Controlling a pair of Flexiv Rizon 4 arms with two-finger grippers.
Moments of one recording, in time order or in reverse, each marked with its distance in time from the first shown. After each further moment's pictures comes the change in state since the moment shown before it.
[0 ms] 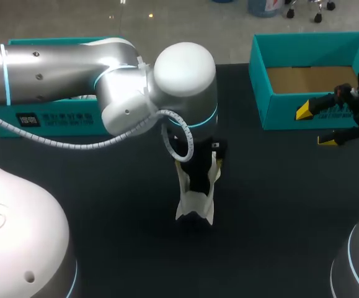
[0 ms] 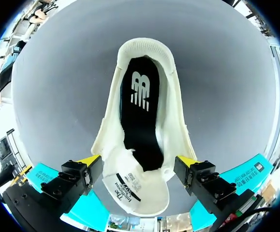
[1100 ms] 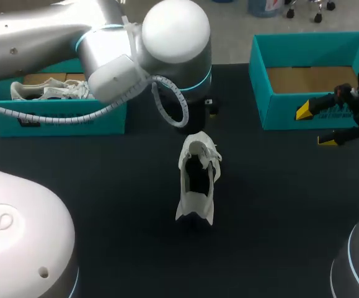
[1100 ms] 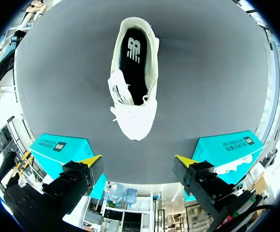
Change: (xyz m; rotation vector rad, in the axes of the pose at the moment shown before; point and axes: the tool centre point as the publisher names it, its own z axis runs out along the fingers) left arm 0.014 0.090 -0.075 -0.181 0.014 -0.023; right arm 0.000 0.000 0.000 0.000 0.000 0.000
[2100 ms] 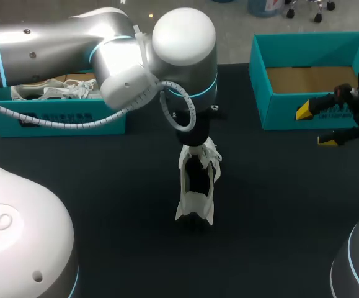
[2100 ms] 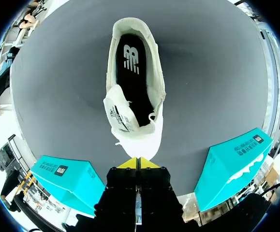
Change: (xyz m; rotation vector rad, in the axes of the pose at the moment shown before) left arm -0.010 -0.039 0.040 0.124 -0.004 0.106; right arm 0.000 0.000 0.000 0.000 0.000 0.000
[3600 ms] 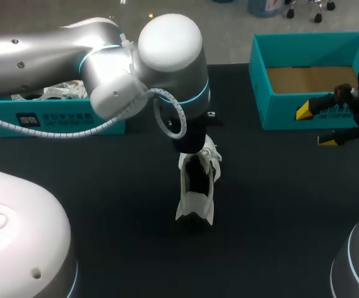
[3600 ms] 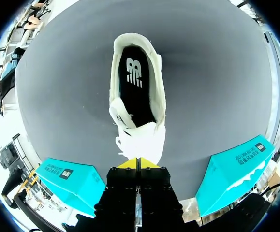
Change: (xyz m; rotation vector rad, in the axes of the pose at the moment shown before) left arm -0.003 -0.018 -0.006 0.014 -0.058 -0.006; right arm 0.000 0.000 0.000 0.000 0.000 0.000
